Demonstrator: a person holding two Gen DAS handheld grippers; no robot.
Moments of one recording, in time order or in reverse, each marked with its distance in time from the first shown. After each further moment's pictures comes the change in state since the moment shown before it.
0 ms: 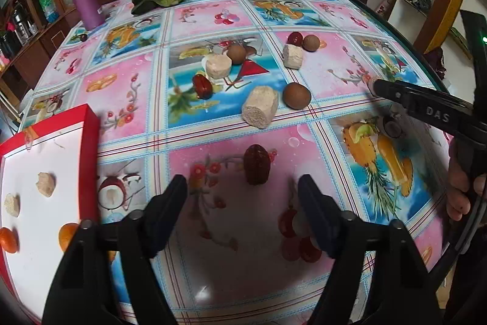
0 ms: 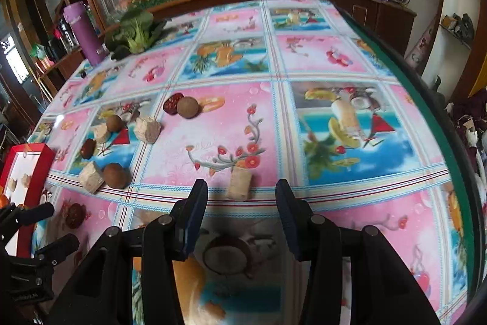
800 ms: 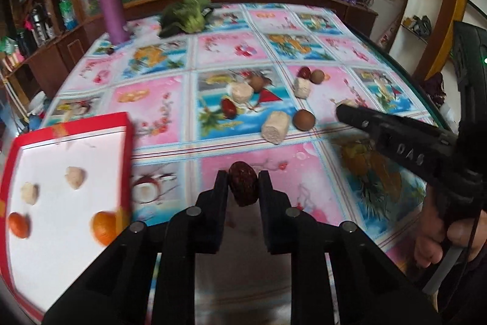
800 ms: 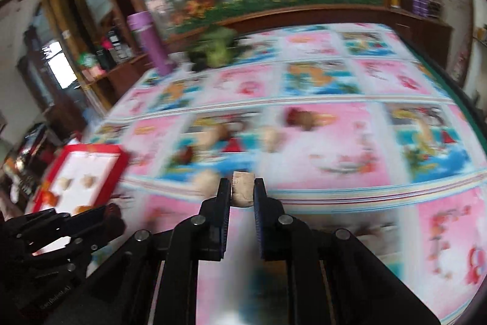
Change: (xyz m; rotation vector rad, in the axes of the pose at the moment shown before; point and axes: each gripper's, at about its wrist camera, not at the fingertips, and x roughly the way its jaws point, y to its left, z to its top) left arm -0.052 0.024 -0.017 -0.062 -0.166 0.037; right arm -0.033 0.091 -0.013 -0.067 -0.115 0.257
